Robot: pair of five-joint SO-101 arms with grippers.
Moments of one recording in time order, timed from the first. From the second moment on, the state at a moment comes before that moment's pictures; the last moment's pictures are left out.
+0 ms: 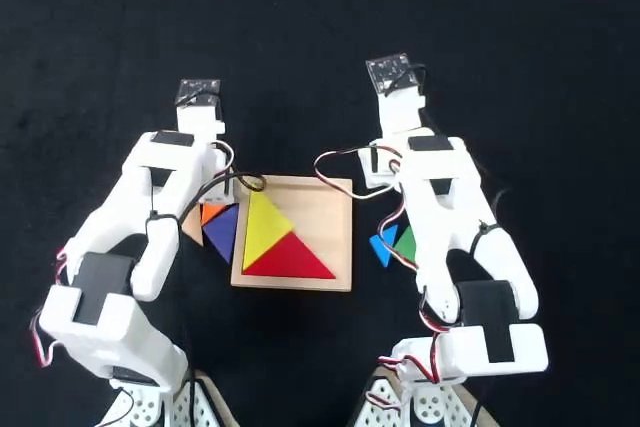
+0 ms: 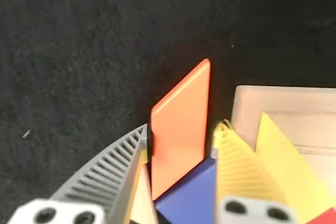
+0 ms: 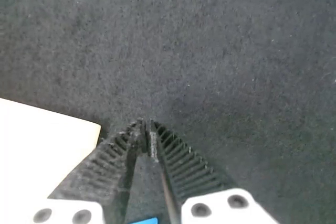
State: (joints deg) left arm 2.1 9.1 27.8 50.9 5.0; right arm -3.2 -1.0 34.6 41.2 10.6
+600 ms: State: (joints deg) left arm 2.3 9.5 19.0 55.7 4.1; right arm -3.2 -1.0 34.6 41.2 10.6
